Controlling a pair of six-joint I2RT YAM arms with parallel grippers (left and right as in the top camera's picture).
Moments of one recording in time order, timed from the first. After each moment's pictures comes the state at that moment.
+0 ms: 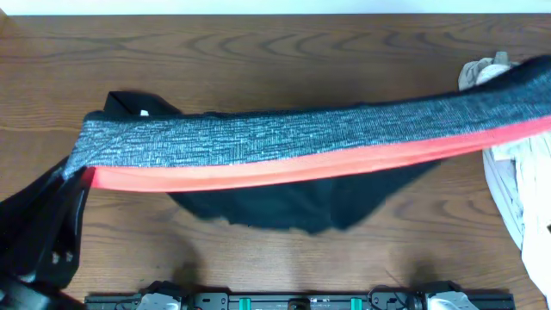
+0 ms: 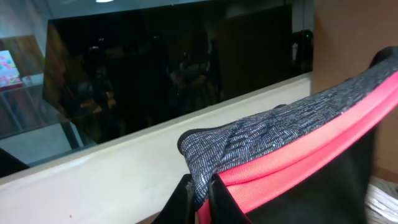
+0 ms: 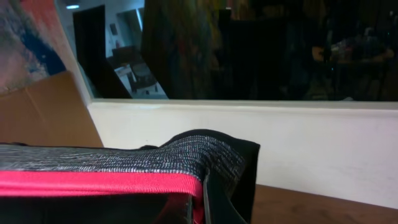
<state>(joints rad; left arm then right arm) -0.23 1.20 2.68 -1.42 0.28 0.11 0.15 1.22 2.57 -1.33 -0.24 0.22</state>
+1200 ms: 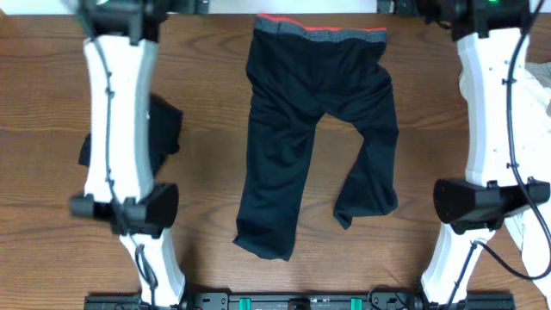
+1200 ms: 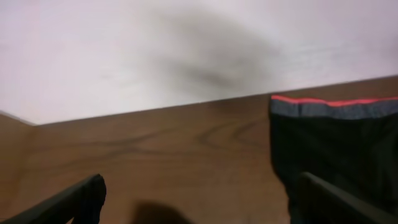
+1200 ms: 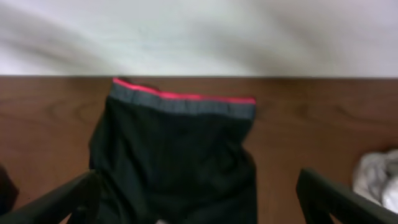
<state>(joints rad) -0.11 2.02 2.65 -1.26 -0.14 0.09 0.10 2.08 2.54 -1.23 -0.09 0.15</state>
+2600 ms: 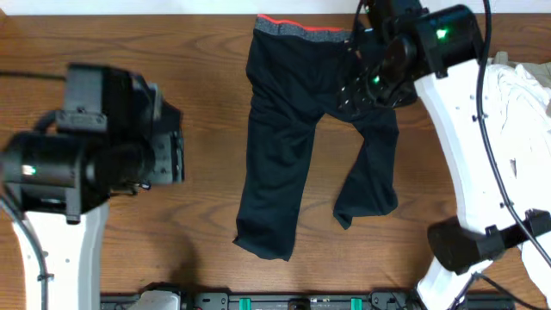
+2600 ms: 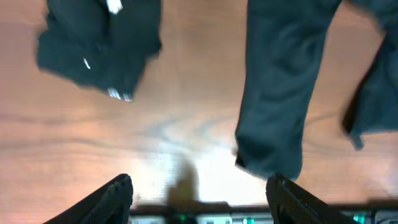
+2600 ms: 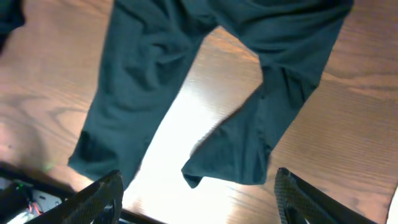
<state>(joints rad) -0.12 1.31 1.78 -1.68 0.02 -0.13 0.38 1.89 2.27 -1.69 -0.10 0.15</state>
